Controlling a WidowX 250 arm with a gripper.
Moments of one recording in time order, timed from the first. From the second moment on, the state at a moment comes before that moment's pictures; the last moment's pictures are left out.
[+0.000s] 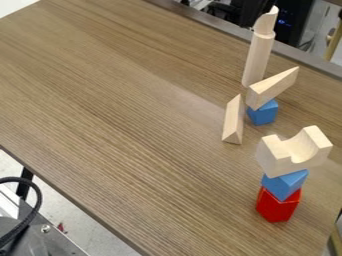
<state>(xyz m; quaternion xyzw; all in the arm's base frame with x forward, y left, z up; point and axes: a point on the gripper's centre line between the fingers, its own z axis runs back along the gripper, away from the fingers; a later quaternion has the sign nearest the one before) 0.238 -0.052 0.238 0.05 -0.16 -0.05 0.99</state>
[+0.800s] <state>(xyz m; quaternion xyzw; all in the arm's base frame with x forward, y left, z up) 0.303 -0.067 0.219 0.04 -0.17 -0.09 0.98</state>
